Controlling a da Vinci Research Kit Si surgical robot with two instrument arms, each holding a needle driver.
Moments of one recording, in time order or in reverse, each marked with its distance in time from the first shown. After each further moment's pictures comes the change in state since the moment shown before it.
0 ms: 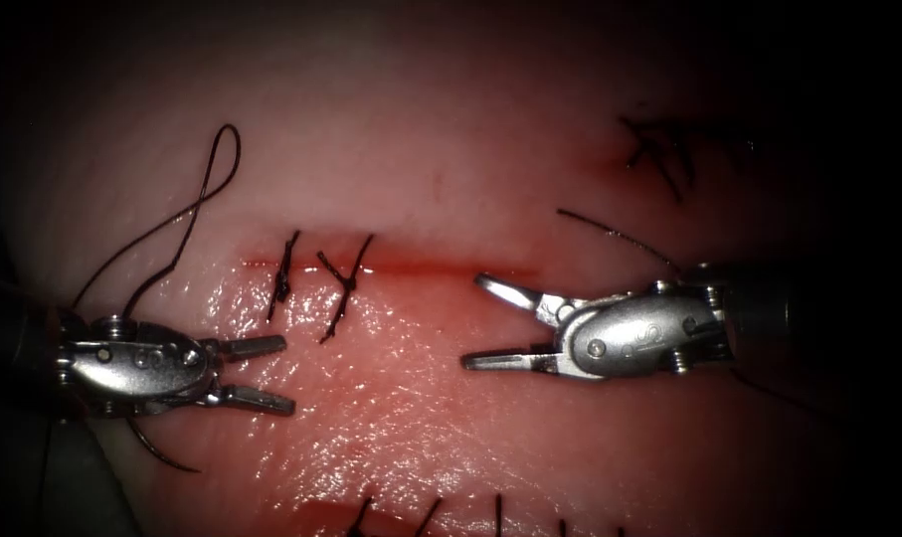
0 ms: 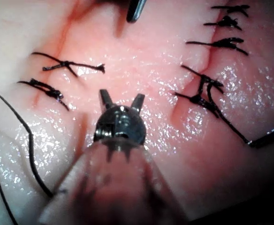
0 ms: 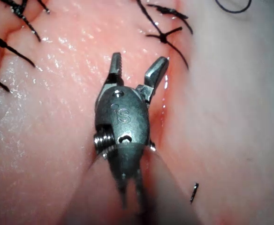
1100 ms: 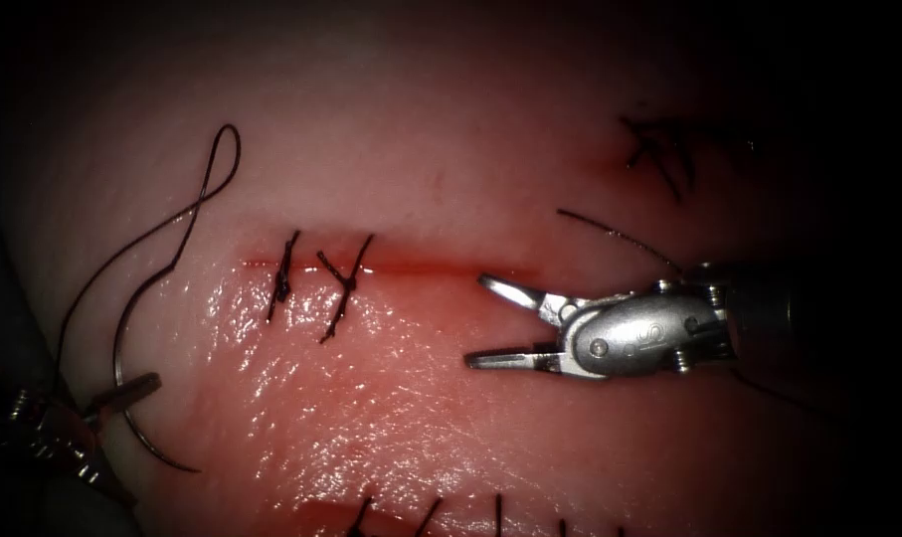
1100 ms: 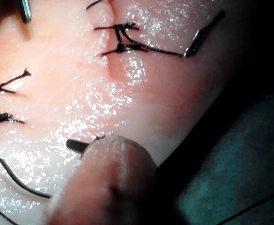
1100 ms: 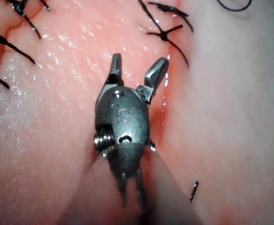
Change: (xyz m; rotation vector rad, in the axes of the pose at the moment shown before) right arm 0.000 0.000 0.000 0.001 0.000 -0.008; left arm -0.007 0.002 -0.007 0.166 -0.481 0.657
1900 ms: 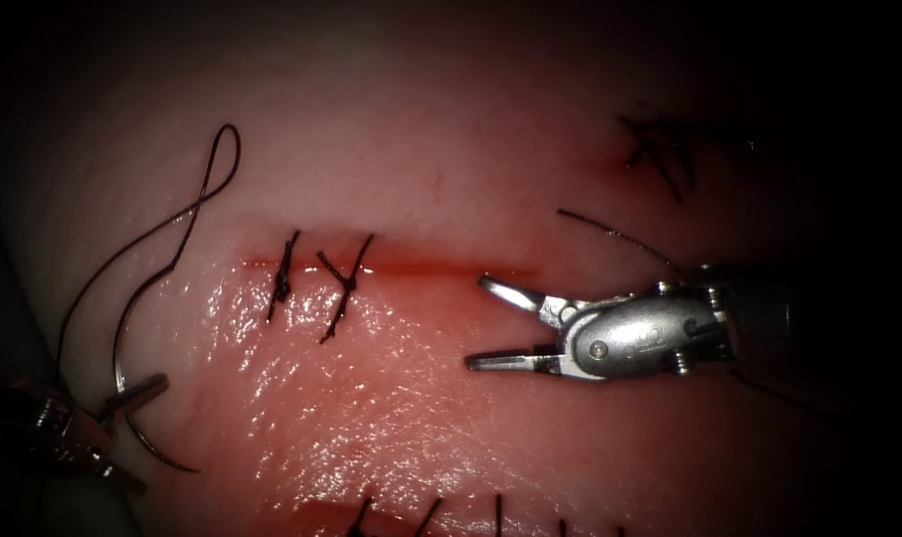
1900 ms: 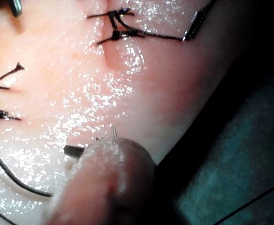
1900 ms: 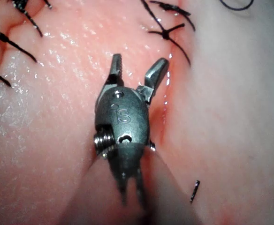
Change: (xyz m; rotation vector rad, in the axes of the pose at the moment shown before) right arm 0.000 0.000 0.000 0.001 0.001 -0.003; left arm -0.001 0.000 0.003 0.082 -0.012 0.068
